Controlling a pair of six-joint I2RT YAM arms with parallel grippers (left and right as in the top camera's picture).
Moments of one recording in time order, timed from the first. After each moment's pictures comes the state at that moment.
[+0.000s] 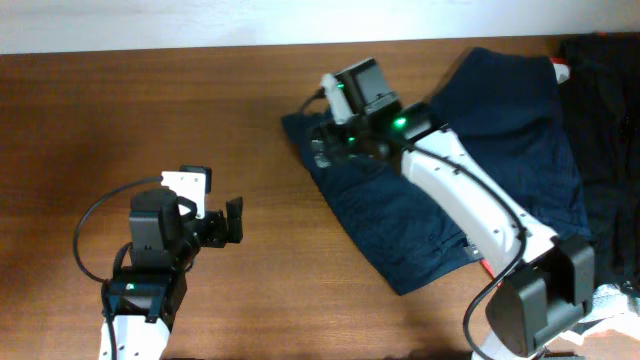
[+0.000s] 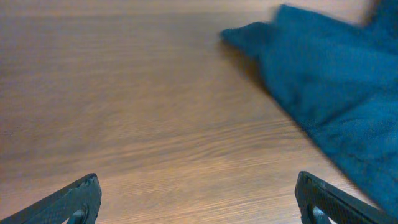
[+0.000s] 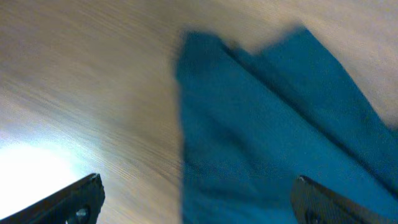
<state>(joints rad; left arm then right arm) -0.06 0.95 0.66 -0.39 0.16 -0.02 0.46 1.81 1.63 -0.82 -0.07 0.08</state>
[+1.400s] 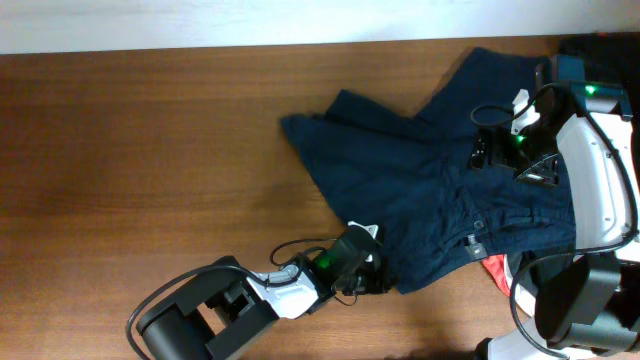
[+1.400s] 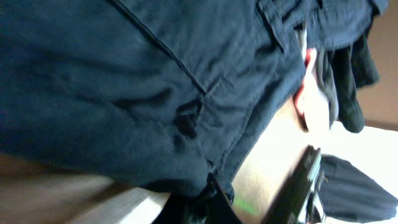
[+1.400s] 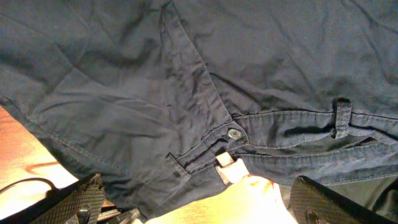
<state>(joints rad) -0.94 1.85 0.68 0.41 0.40 -1.01 -0.19 1.75 1.63 -1.35 -0.13 0.08</state>
